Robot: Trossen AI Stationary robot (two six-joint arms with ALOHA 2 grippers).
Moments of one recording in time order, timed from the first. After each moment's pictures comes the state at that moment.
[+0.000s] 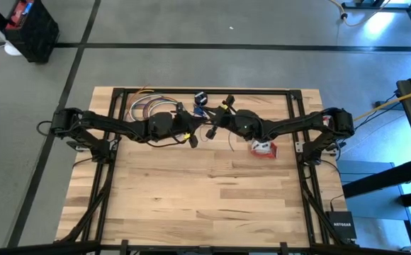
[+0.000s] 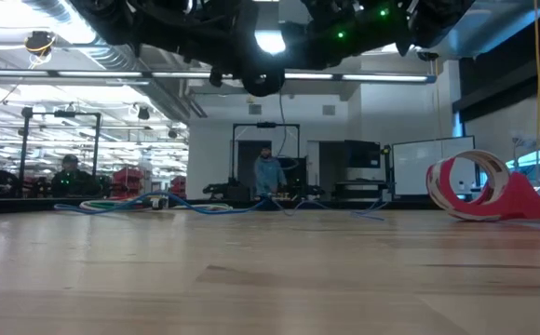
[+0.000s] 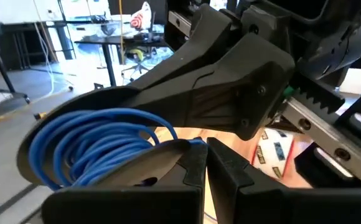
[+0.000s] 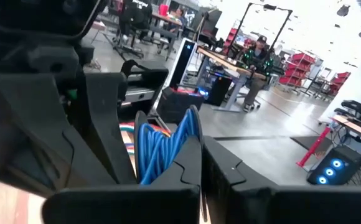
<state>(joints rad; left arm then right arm) 0.08 1.48 0.78 0.58 -0.32 -0.02 -0.11 1.61 0.92 0.68 0.42 -0.32</state>
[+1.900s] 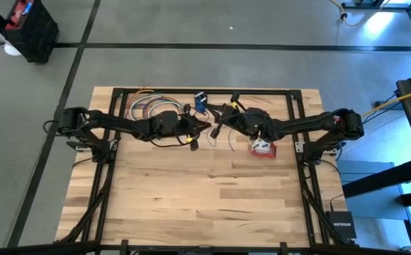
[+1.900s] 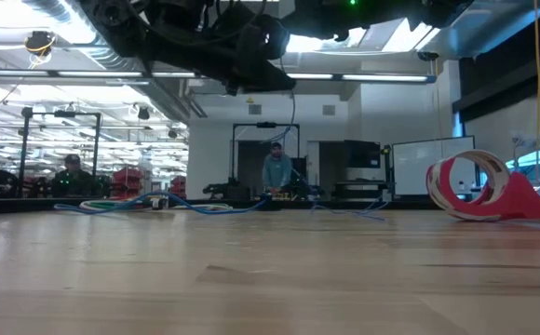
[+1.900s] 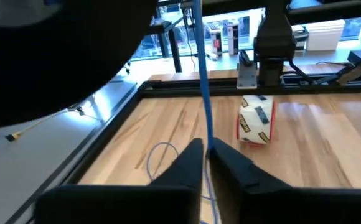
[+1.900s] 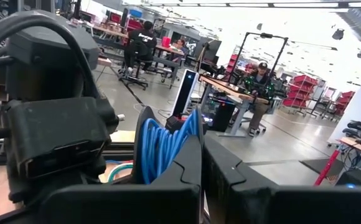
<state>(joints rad) 0.14 1.55 0.80 0.57 -0.13 0.14 -0.08 1.50 0.92 0.69 0.41 -0.33</state>
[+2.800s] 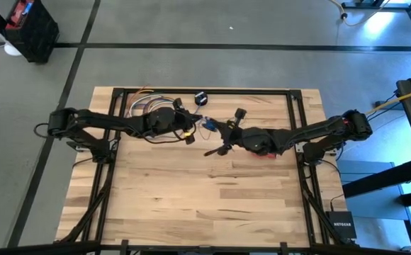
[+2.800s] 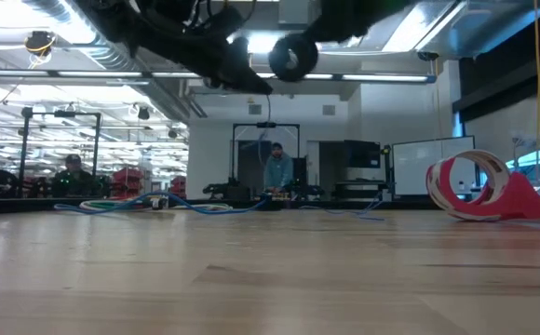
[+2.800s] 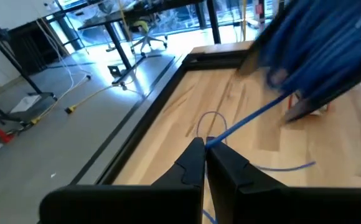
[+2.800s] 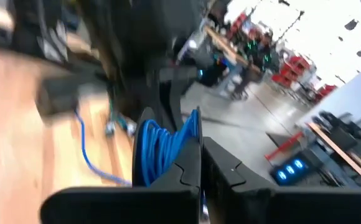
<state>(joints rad) 0.17 1.43 0.80 0.36 -0.31 0.19 0.13 1.42 0.92 0.28 0.70 -0.43</state>
